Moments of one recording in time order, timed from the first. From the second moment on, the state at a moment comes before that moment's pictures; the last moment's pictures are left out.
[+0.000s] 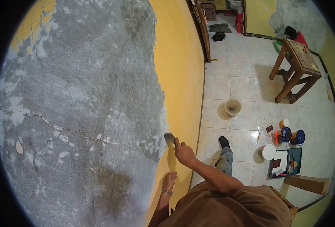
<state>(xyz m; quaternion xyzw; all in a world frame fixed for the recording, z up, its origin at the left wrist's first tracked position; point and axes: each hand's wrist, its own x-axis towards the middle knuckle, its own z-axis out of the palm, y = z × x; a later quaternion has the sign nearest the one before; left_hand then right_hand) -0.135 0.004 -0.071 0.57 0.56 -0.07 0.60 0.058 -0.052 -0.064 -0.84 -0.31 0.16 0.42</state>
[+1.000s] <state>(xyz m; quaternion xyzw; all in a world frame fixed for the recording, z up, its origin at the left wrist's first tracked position) 0.051 0.022 -0.034 0.58 0.44 0.06 0.68 0.050 -0.100 -0.052 -0.74 -0.29 0.23 0.56</state>
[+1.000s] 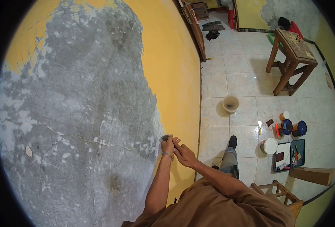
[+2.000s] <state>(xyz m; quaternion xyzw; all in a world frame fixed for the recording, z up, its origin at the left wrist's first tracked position) 0.052 0.033 -0.057 0.46 0.52 0.20 0.69 0.057 -0.084 -0.064 -0.76 -0.32 0.19 0.53</state>
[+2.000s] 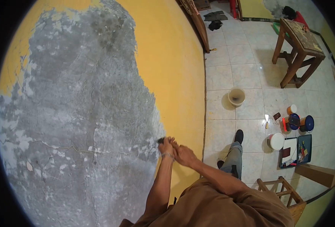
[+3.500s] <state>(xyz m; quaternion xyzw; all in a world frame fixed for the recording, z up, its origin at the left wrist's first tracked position) -0.071 0.011 -0.003 0.59 0.44 0.04 0.67 0.100 -0.054 -0.049 -0.77 -0.20 0.26 0.54</state>
